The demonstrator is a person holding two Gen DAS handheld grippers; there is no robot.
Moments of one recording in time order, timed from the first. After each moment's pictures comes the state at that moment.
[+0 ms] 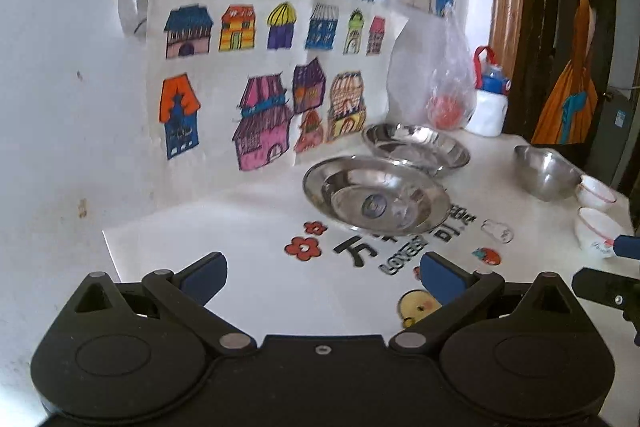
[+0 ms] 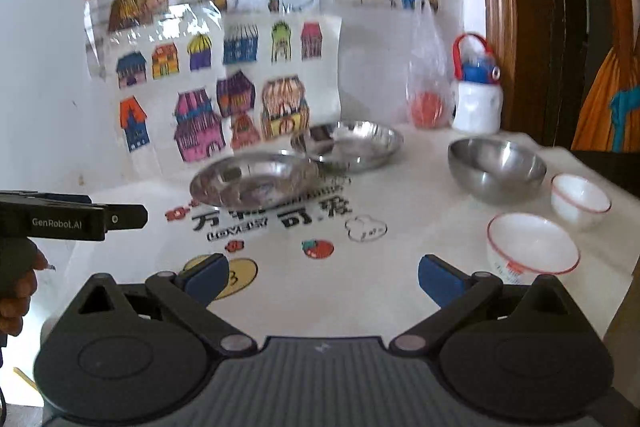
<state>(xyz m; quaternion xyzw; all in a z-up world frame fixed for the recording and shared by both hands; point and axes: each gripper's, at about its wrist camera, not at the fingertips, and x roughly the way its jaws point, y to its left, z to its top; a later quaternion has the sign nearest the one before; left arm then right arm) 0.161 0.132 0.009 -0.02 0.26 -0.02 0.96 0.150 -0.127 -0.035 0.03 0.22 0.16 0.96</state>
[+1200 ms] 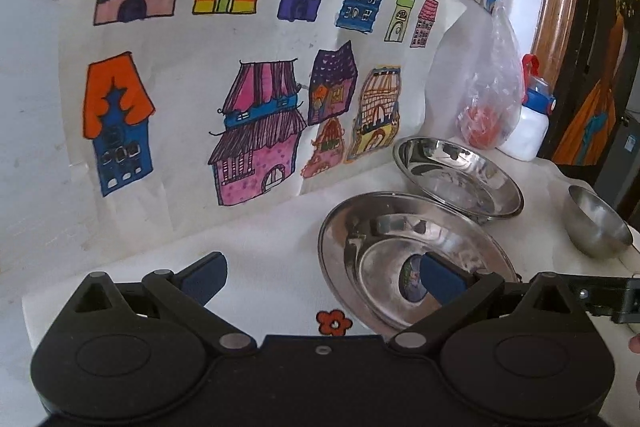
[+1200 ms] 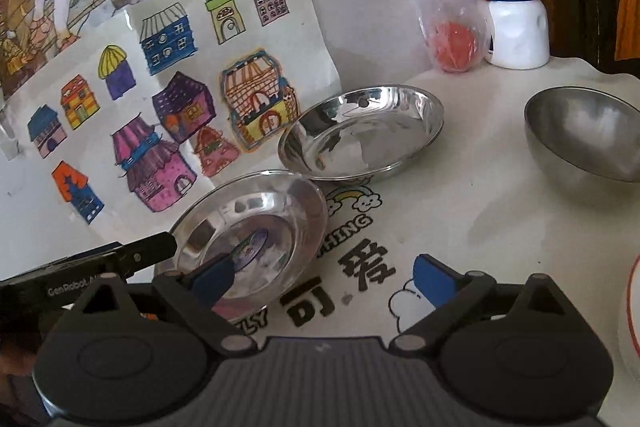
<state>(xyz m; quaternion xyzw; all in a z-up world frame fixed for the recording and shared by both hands) 0.289 0.153 -0.009 -0.07 0.29 -0.03 0.96 0.307 -0.094 -0.036 0.15 0.32 0.18 0.92</state>
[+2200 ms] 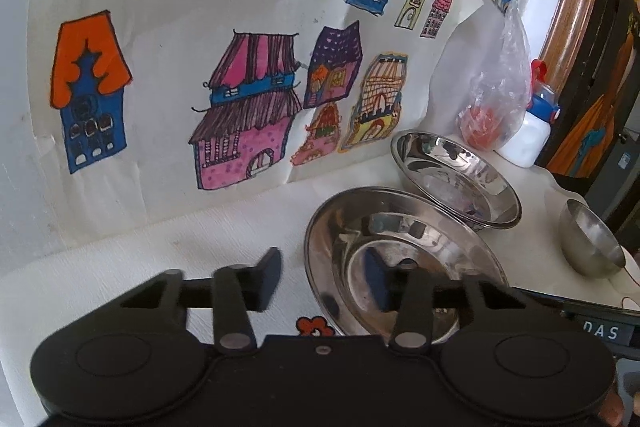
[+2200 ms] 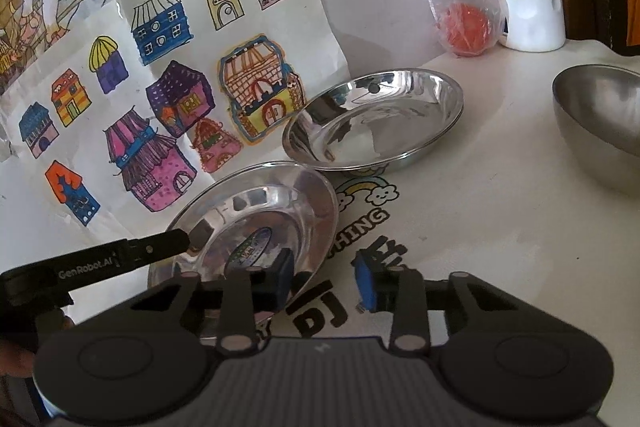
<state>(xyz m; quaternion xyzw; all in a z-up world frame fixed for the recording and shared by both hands) 0.306 0.152 -0.015 -0.11 0.31 -0.04 0.94 0.323 -0.084 -0.049 0.17 0.32 0.19 0.91</state>
